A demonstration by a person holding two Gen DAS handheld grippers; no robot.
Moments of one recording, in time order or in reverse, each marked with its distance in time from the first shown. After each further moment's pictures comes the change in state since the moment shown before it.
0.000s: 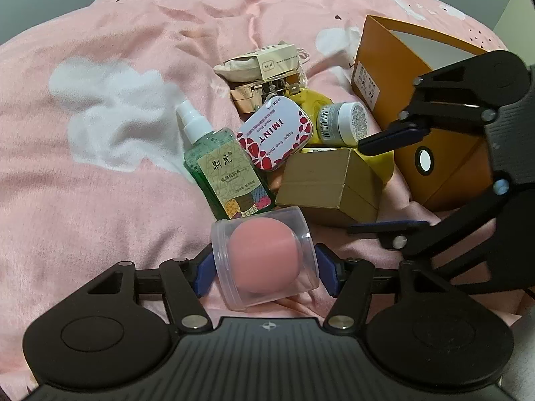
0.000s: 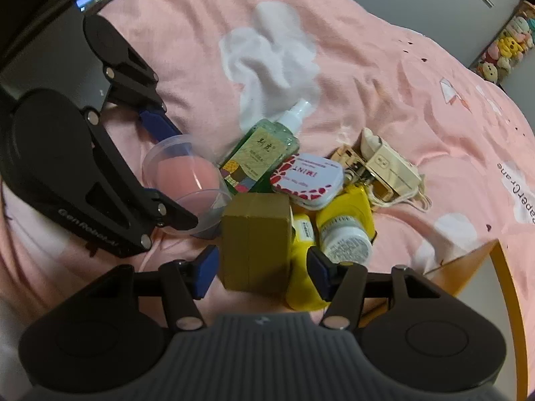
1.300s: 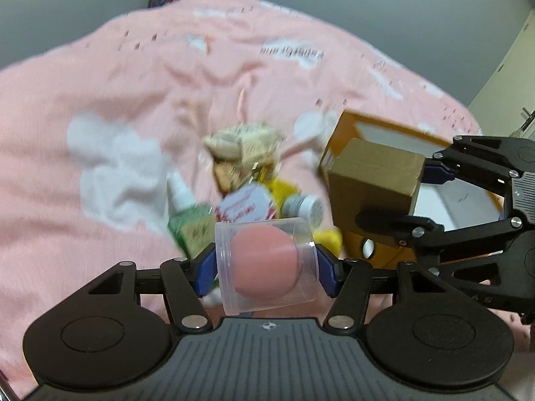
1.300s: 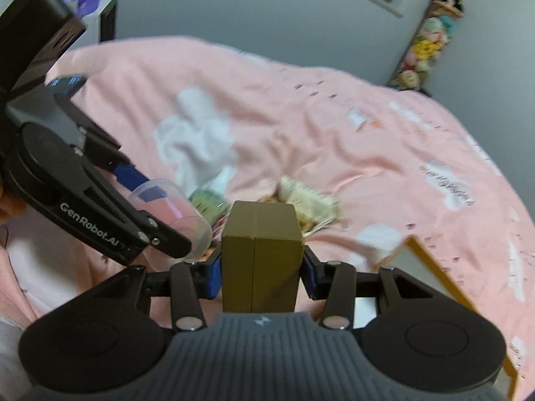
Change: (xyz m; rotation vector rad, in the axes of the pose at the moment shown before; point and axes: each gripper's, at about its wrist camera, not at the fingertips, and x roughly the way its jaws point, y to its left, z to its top) left arm -0.049 0.012 0.025 -0.132 -0.217 -0.167; right arm -0.077 -0.017 -0.006 0.224 -0.209 -0.217
